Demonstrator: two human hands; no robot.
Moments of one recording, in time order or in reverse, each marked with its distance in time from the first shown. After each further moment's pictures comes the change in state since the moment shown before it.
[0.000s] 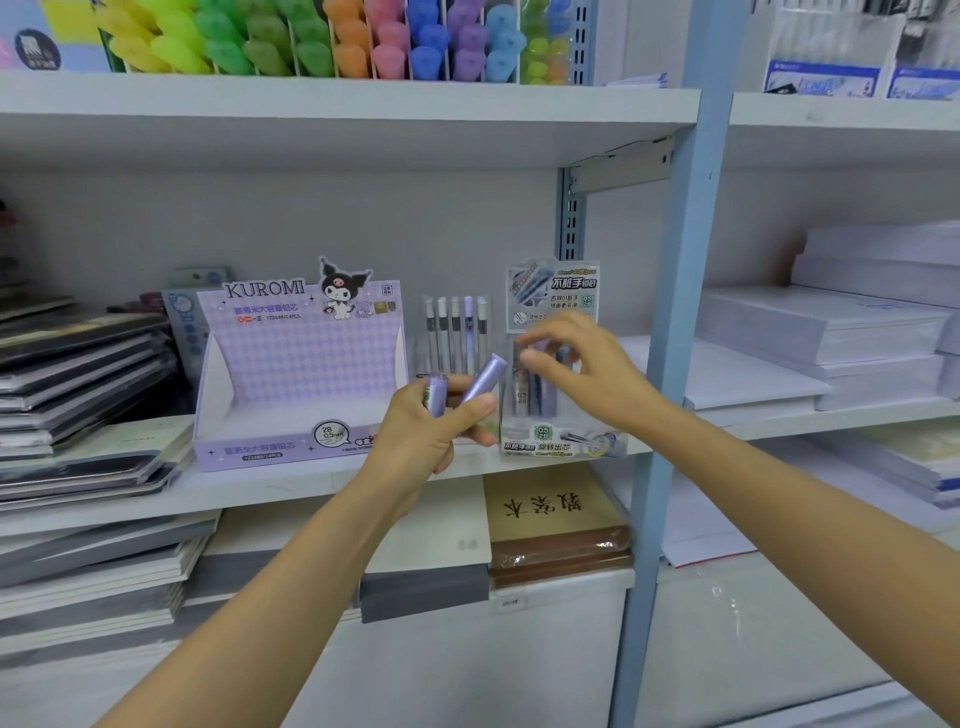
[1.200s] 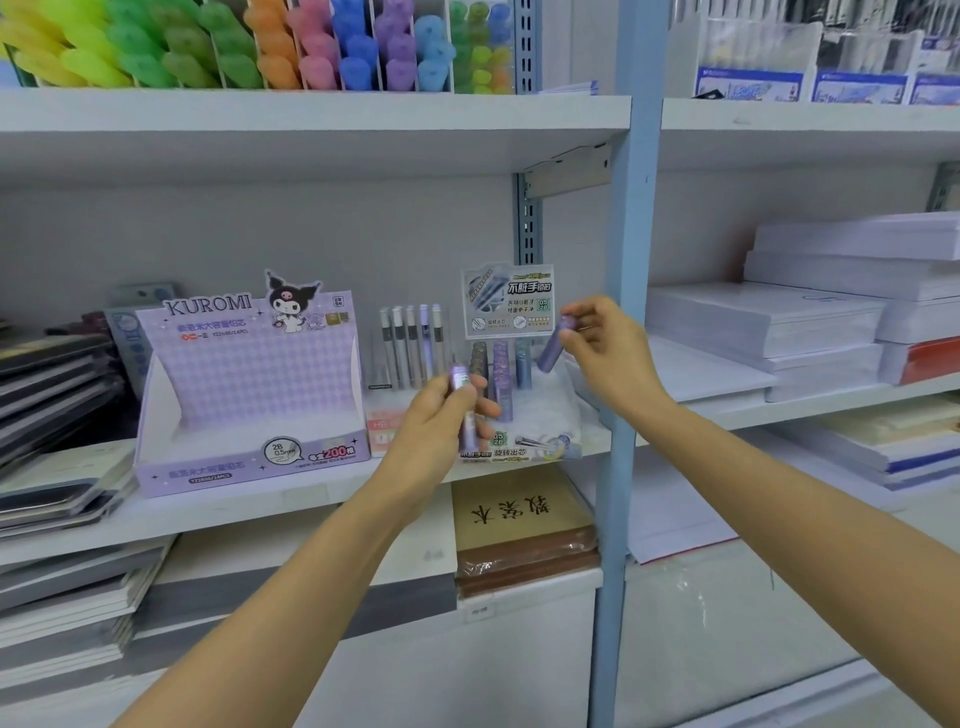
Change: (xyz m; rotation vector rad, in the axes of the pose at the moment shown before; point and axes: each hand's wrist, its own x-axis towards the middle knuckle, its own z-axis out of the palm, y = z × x) left_hand 0.008 0.004 0.049 0.022 -0.073 -0.035; right_hand -0.008 0.038 -0.030 0.213 0.393 0.261
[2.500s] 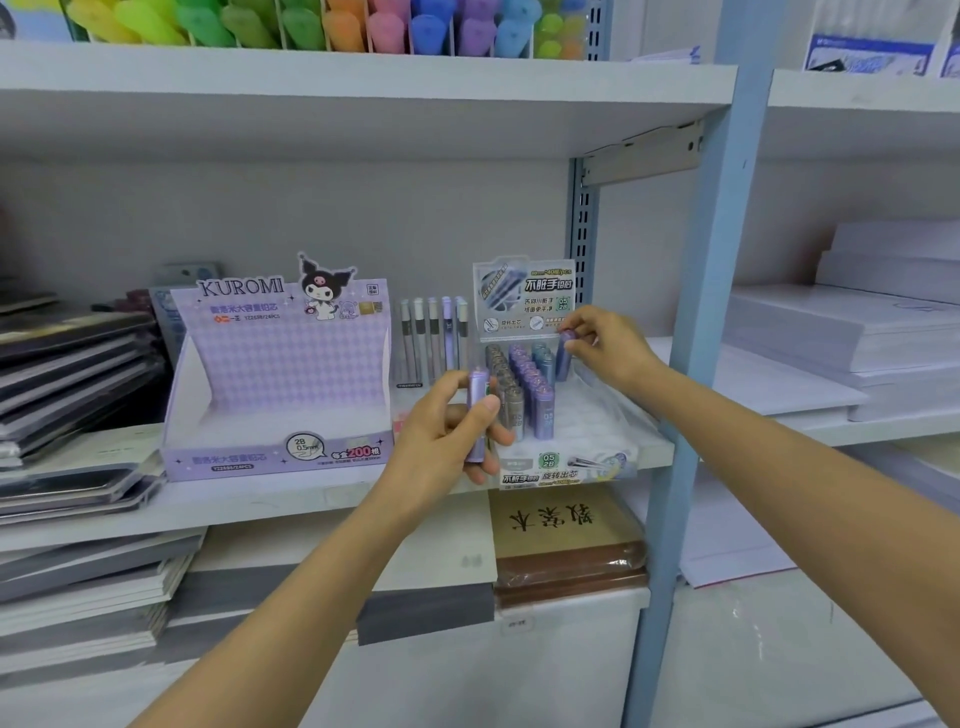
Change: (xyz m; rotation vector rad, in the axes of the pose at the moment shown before) left_hand 0.003 -0.020 -0.047 0.120 -0.020 0.125; right_hand 0.055 0.035 0.057 -0.337 -0.329 -0.038
